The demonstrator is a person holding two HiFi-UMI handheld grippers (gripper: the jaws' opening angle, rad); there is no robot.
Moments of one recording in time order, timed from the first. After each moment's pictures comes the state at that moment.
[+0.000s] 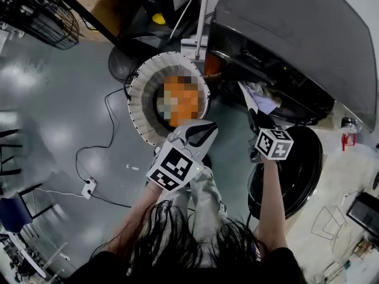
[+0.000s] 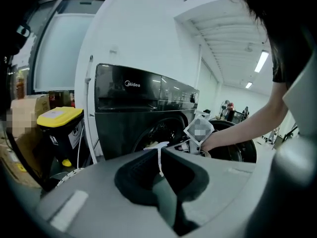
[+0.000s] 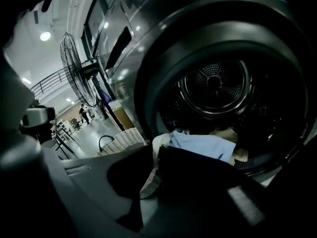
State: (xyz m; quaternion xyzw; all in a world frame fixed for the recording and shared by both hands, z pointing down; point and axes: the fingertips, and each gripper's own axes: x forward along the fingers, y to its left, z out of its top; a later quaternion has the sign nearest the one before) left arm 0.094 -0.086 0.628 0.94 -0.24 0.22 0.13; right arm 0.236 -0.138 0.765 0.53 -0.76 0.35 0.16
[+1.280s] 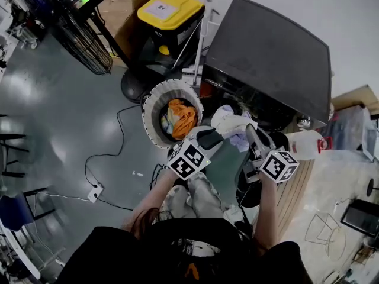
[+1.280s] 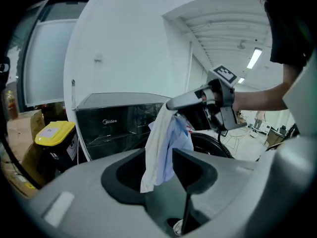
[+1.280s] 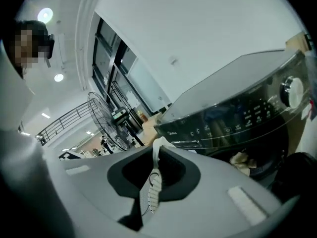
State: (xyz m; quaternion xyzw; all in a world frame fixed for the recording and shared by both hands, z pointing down) left arm 0.118 -0.045 0.516 0.94 -0.20 0.26 0.11; right arm 0.206 -0.075 0.470 0.49 -0.79 0.36 -0.02
